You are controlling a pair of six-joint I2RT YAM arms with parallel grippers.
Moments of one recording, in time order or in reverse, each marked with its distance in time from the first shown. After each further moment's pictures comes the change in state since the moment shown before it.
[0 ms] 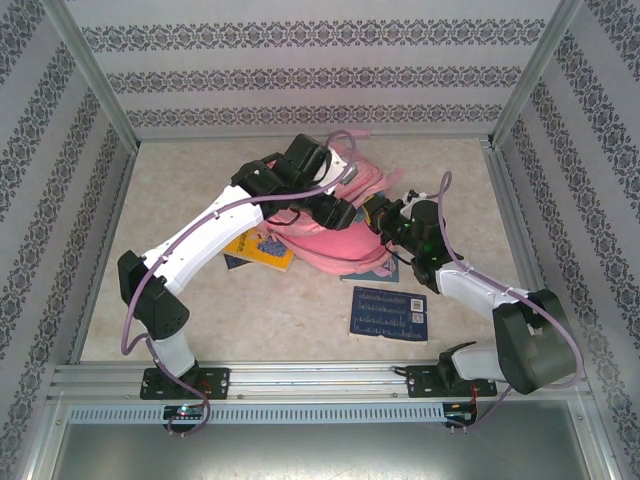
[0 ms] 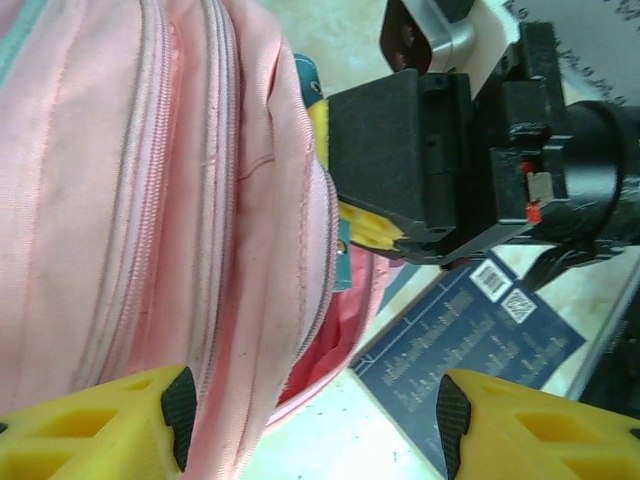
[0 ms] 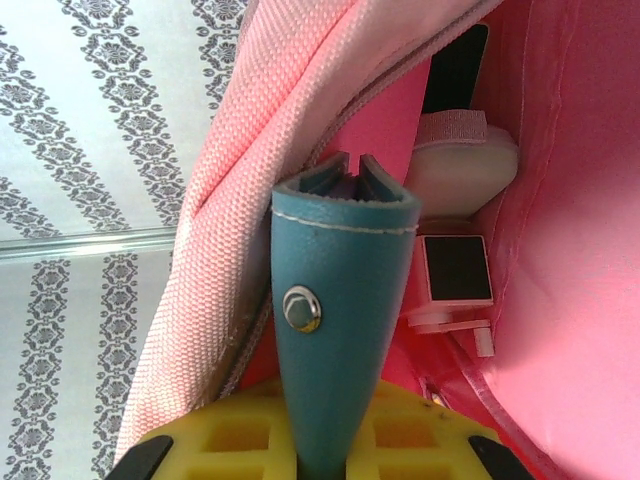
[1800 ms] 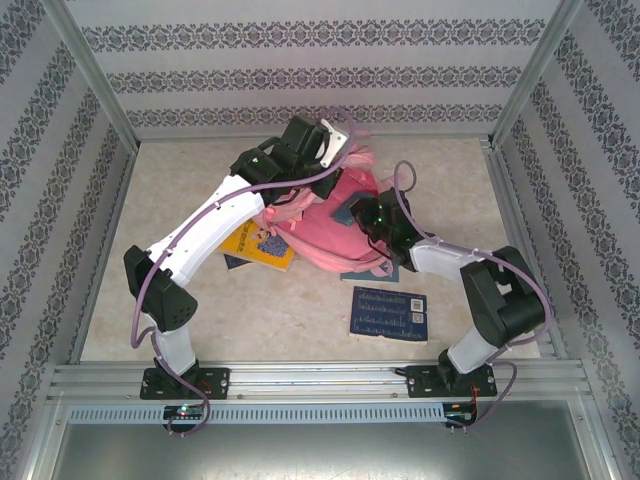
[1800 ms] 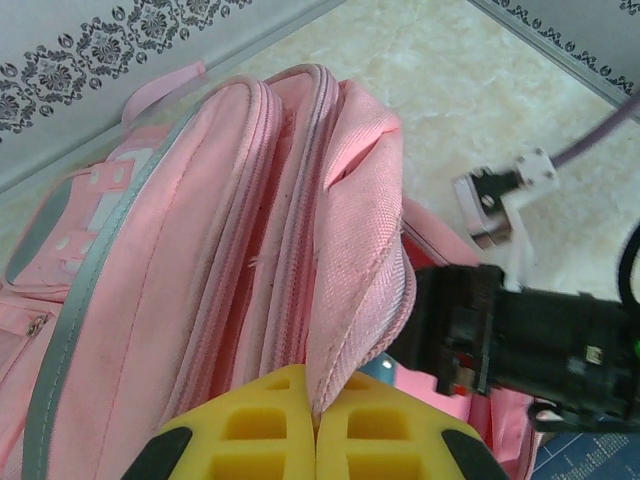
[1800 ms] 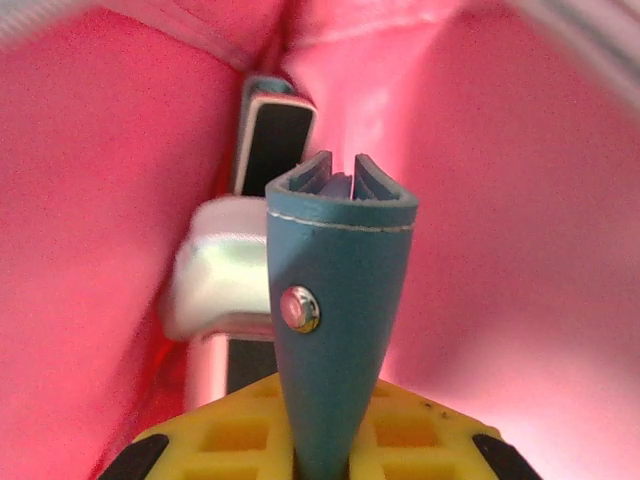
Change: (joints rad) left arm 0.049 0.056 0.113 0.099 -0.224 0.016; right arm 0.079 0.306 0.227 -0.203 0.267 -0.278
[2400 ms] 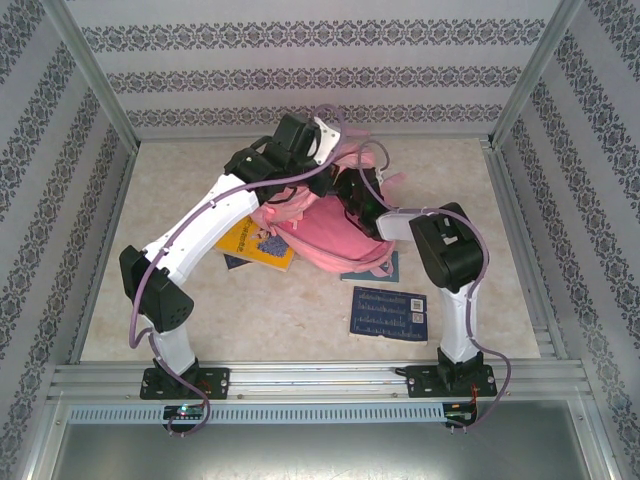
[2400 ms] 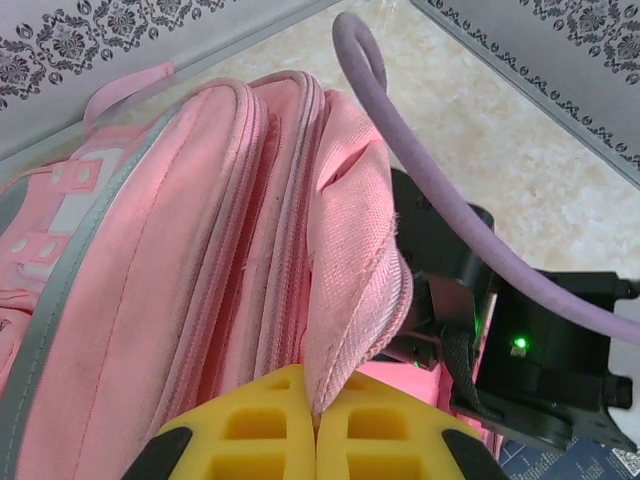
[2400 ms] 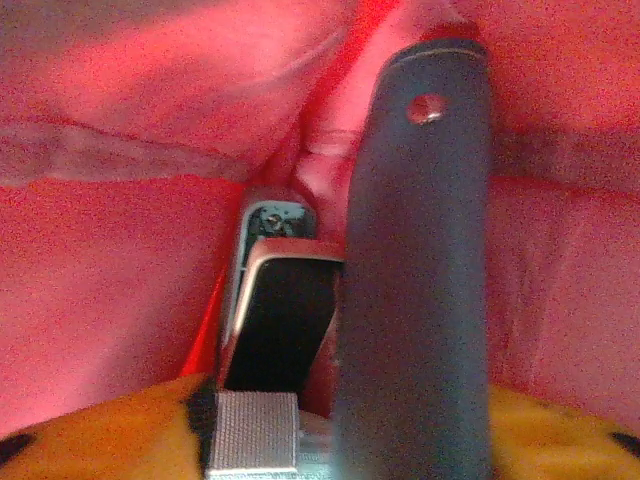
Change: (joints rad) left arm 0.043 -0.016 -0.040 0.048 0.117 -0.038; right arm 0.016 0.448 0.359 0.153 0.119 -0.017
